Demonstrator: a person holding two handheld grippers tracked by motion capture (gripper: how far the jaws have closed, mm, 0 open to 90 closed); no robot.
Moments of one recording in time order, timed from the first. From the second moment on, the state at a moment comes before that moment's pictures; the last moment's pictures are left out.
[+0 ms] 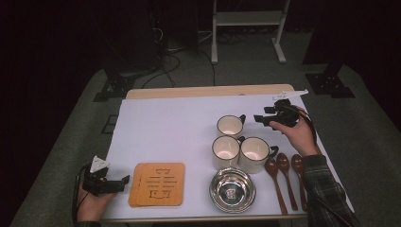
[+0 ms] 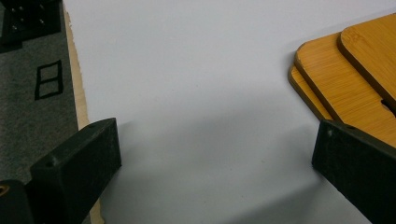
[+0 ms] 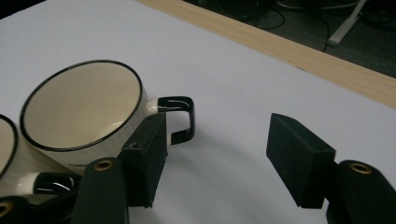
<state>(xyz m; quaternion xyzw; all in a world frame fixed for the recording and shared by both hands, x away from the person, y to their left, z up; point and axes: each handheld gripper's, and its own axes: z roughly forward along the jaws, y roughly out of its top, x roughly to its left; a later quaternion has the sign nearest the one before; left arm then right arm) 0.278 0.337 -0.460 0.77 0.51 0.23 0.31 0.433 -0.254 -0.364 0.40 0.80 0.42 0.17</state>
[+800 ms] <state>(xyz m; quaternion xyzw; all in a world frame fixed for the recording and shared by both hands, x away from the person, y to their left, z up) 0.278 0.337 -0.460 0.77 0.51 0.23 0.31 0.423 -0.234 -0.355 0.36 0.81 0.44 0.14</state>
